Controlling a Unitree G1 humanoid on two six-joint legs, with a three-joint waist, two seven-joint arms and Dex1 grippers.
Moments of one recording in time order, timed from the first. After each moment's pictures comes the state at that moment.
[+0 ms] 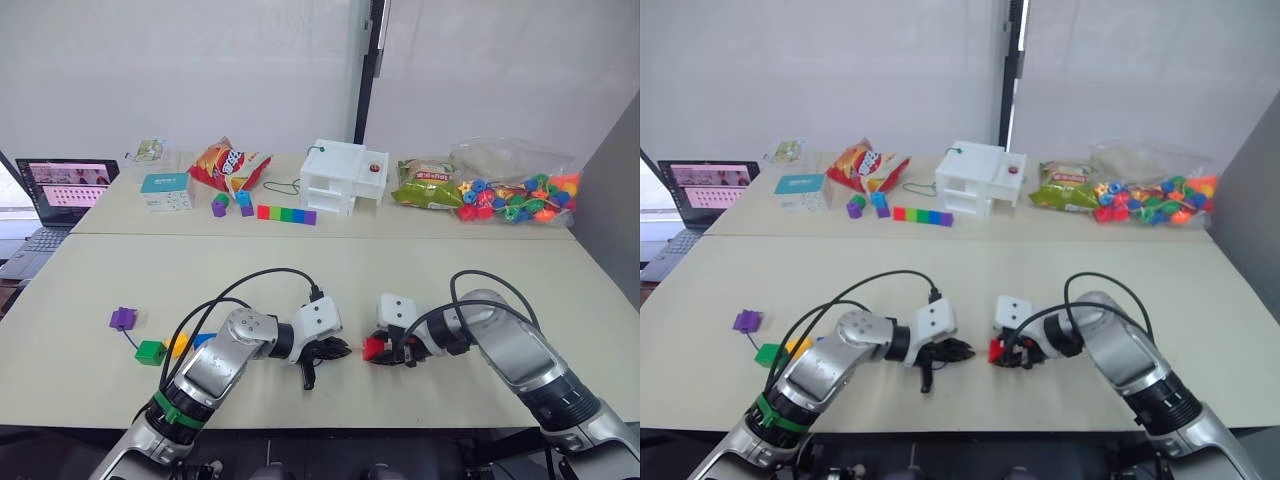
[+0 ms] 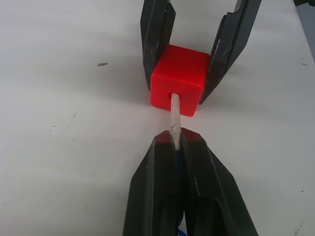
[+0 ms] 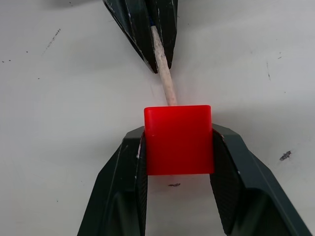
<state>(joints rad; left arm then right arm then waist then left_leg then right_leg) -0.47 0.42 -0.43 -0.18 -0.12 0.62 -0.98 -0.52 -0.69 0.38 -0.19 0.02 0.65 1.24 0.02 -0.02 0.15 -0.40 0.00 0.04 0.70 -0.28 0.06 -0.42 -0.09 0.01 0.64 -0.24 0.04</state>
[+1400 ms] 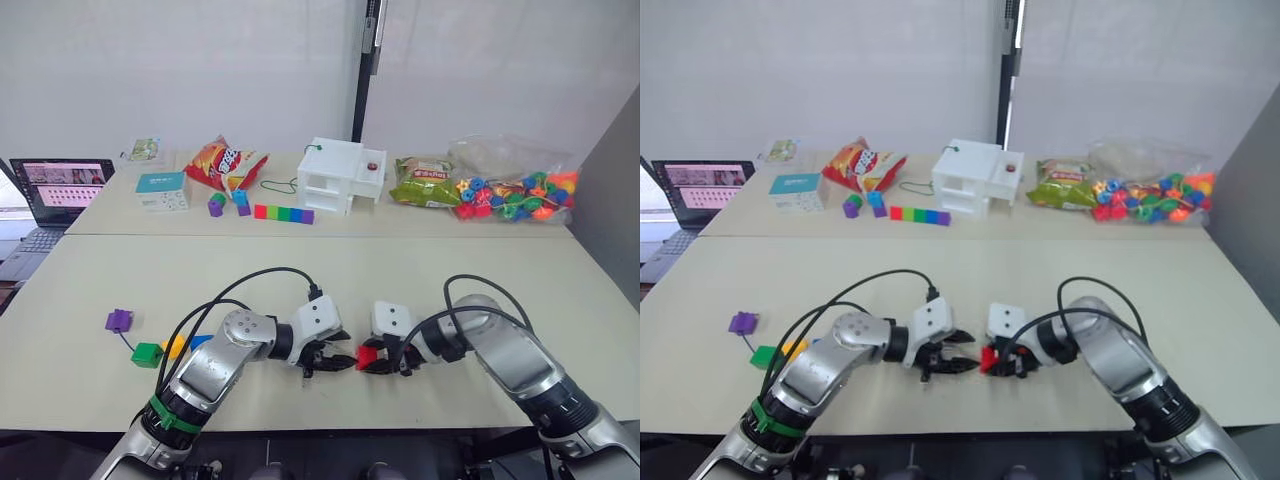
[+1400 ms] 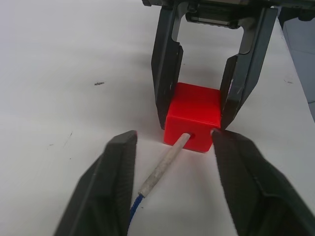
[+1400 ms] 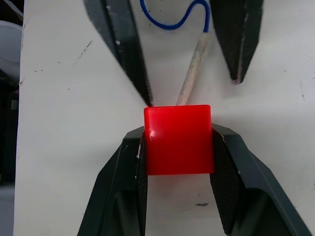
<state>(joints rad) -0.45 0.43 -0.39 -0.23 -0.16 0.62 -0.97 -0.50 -0.70 0.40 -0.25 0.05 0.66 1.24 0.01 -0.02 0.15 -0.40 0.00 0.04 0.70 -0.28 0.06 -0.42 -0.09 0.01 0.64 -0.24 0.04</state>
